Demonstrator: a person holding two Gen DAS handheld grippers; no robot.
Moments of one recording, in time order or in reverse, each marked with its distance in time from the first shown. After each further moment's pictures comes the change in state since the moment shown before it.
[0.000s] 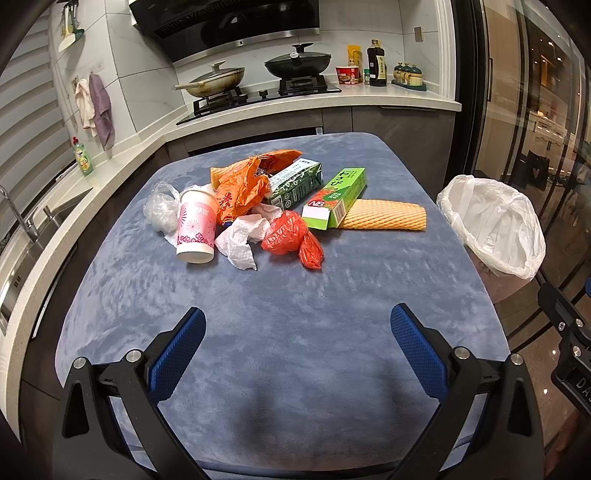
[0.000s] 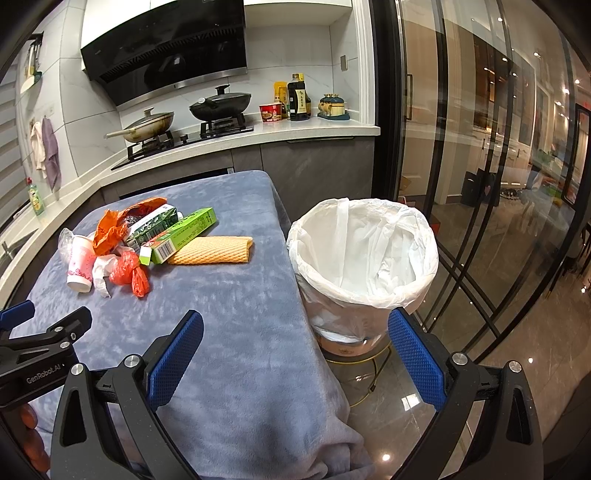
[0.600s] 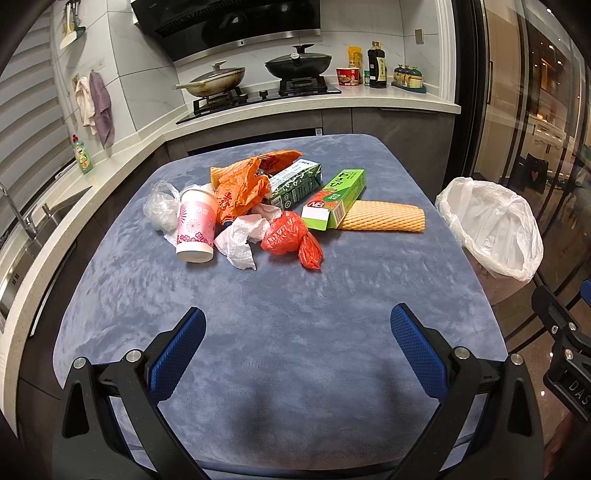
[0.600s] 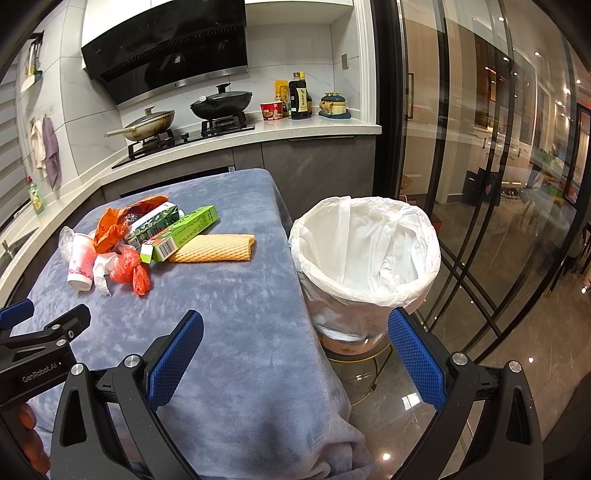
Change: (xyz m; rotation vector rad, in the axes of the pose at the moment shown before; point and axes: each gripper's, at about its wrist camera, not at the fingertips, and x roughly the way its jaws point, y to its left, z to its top) left arm 0.000 -0.001 0.000 0.000 -0.001 -0.002; right arm 0.000 -0.001 0.001 0.002 0.001 0.000
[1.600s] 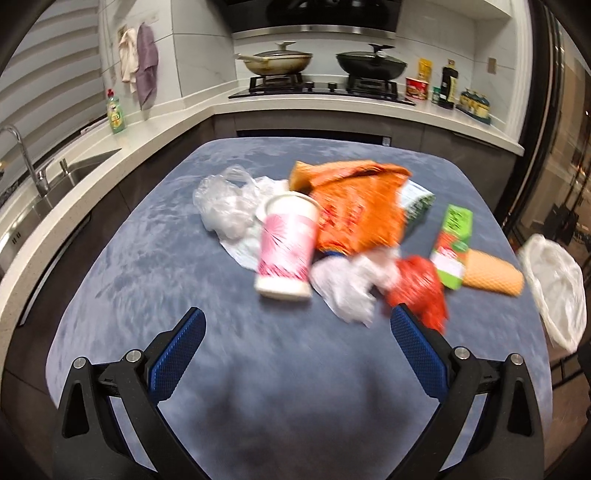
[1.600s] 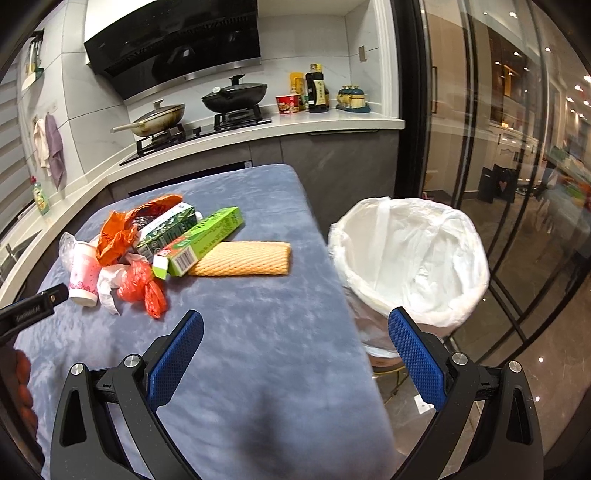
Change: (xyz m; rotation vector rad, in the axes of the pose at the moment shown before) left arm 0.081 0.119 0.034 -0.212 0.005 0.056; right arm 0.051 0.048 0.020 -0.008 0.026 0.051
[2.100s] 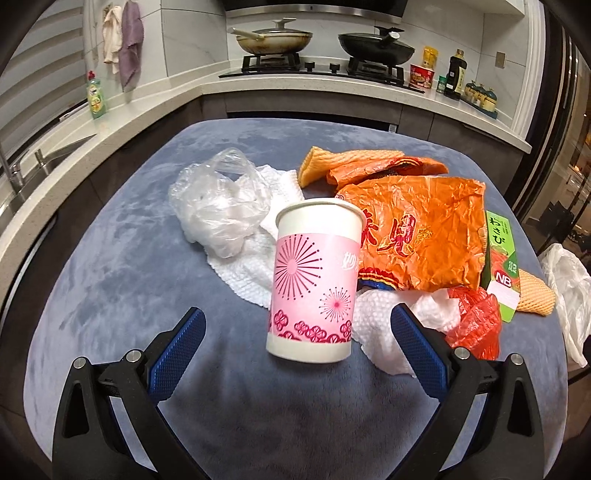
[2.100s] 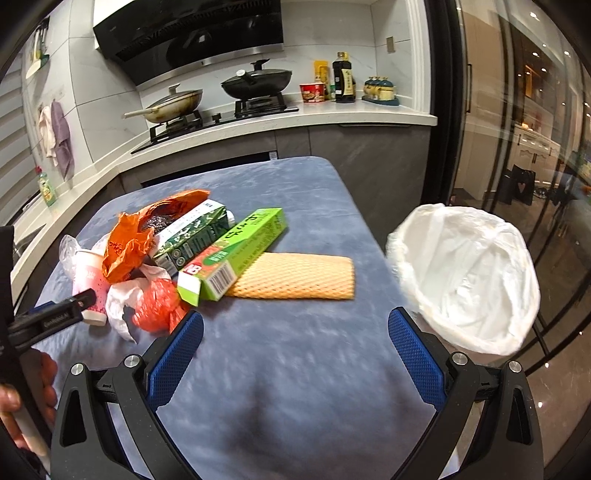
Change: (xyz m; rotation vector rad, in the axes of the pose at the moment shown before) left arm 0.074 0.023 0.023 0.000 0.059 -0.064; right arm 0.053 0.060 0.025 -0.032 0.042 0.044
